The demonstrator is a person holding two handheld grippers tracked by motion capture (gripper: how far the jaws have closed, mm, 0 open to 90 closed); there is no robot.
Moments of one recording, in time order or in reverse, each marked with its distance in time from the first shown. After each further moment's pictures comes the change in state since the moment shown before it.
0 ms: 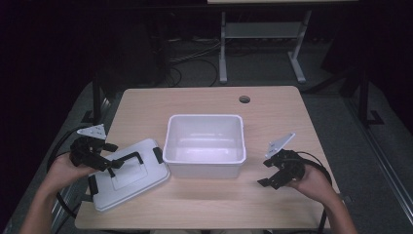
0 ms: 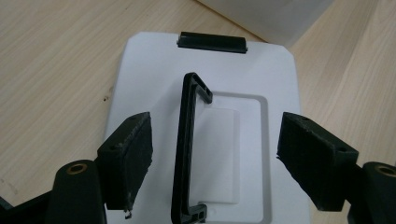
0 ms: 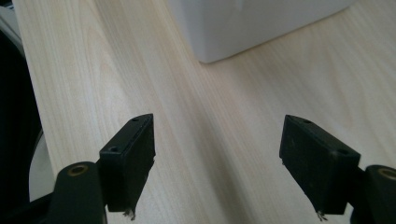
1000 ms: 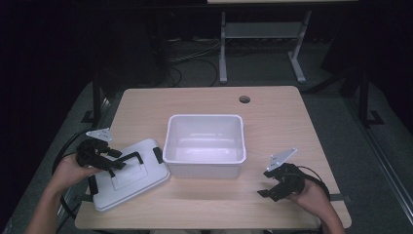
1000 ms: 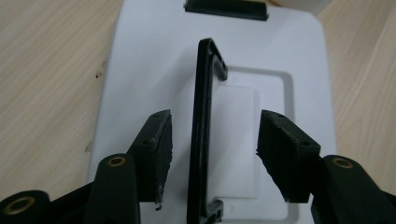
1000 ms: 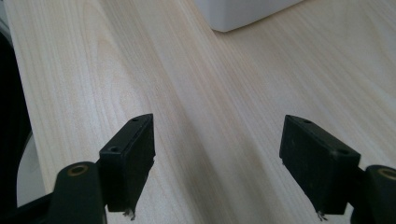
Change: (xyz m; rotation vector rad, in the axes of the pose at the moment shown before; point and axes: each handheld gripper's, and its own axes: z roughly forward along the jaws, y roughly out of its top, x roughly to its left) left arm 0.014 -0.010 0.025 0.091 -0.019 -0.012; right arm 0.015 -0.031 0.023 -0.039 -0.005 0.035
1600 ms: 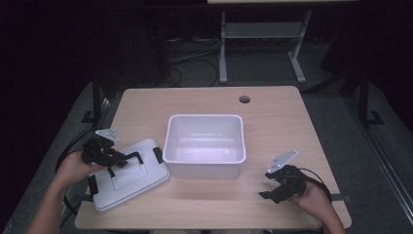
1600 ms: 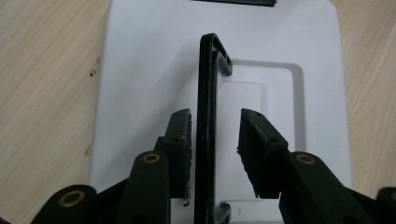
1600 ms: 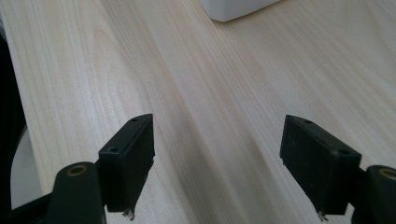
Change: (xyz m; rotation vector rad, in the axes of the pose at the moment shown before) left arm 0.002 0.011 0.009 0.079 -0.007 0.032; right arm 0.002 -0.006 0.000 0.004 -0.015 0.000
